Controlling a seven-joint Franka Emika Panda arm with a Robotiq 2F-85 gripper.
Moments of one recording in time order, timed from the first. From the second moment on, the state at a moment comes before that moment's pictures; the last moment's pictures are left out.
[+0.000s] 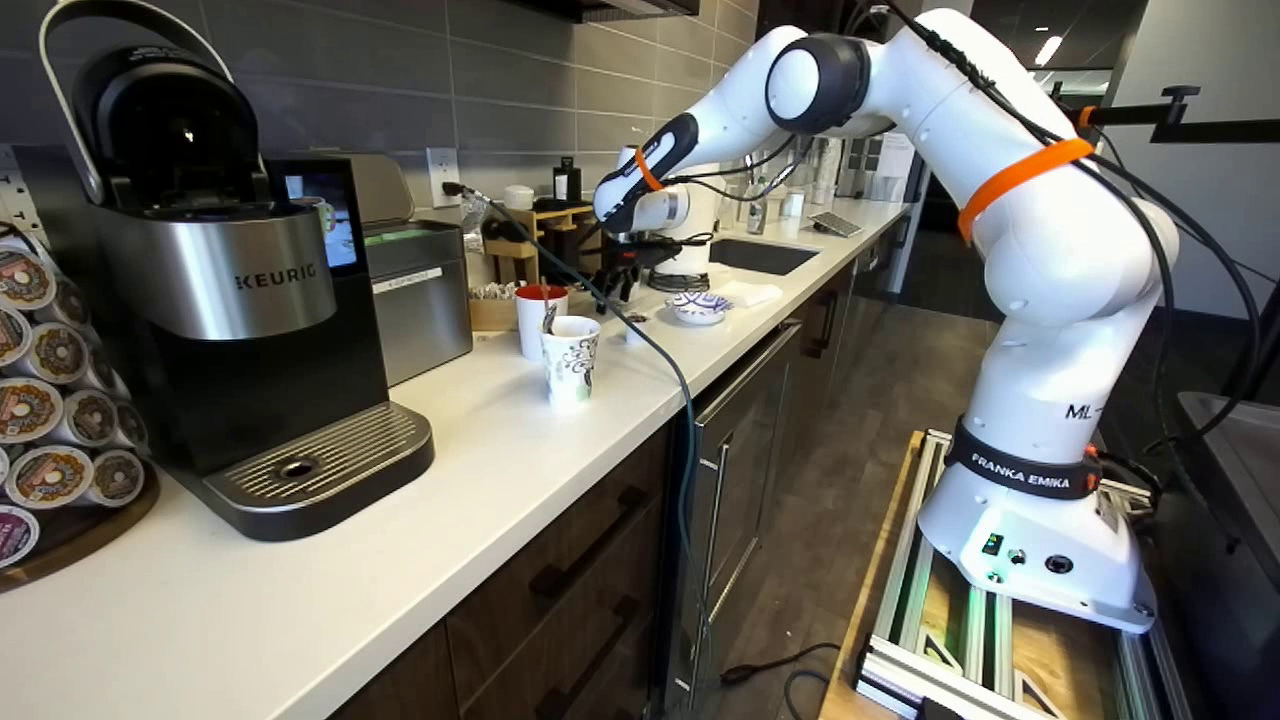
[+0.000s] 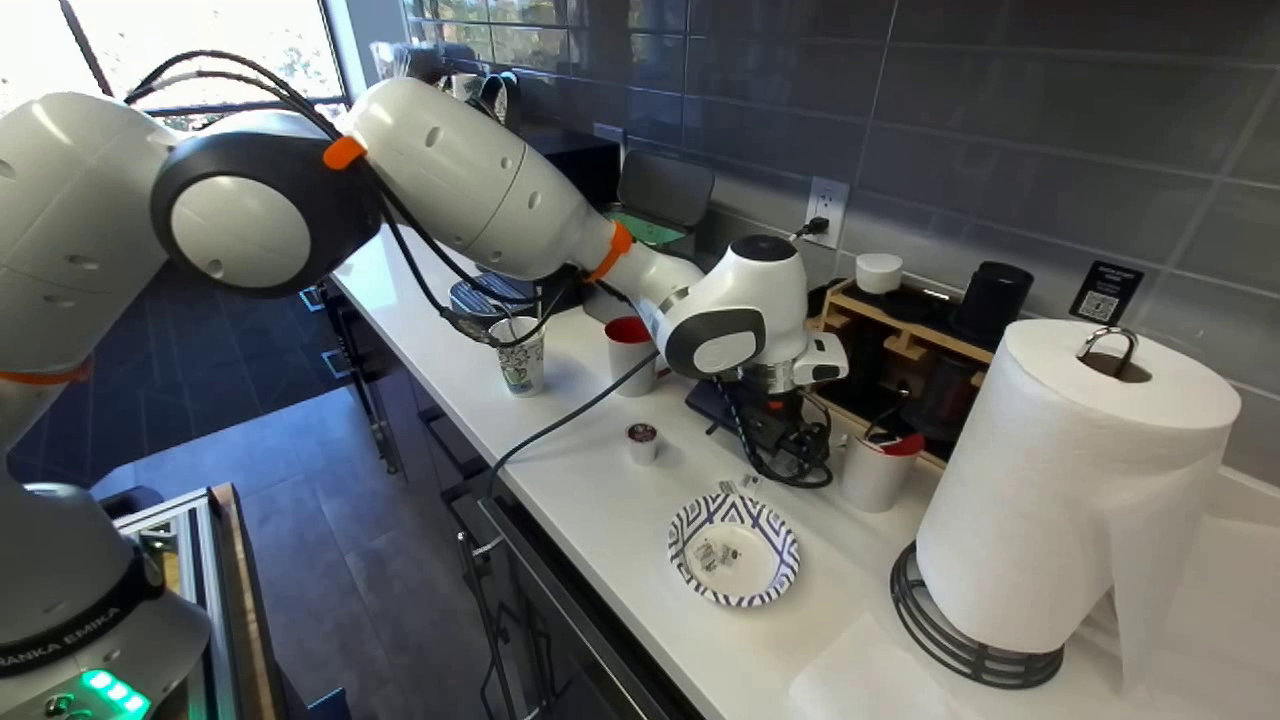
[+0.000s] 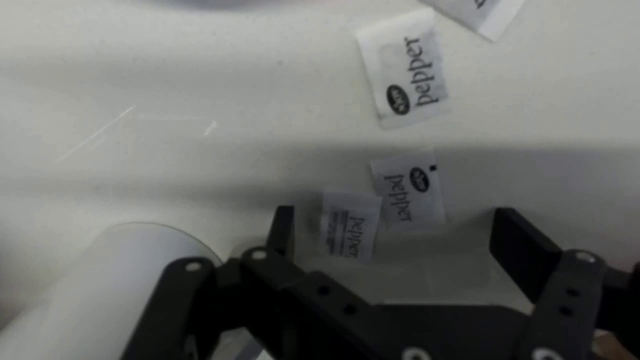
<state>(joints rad) -0.32 0.82 -0.03 -1.41 0.04 2.48 -0.43</state>
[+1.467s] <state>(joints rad) -0.35 0.85 -0.07 -1.22 0.04 2.13 -0.38</state>
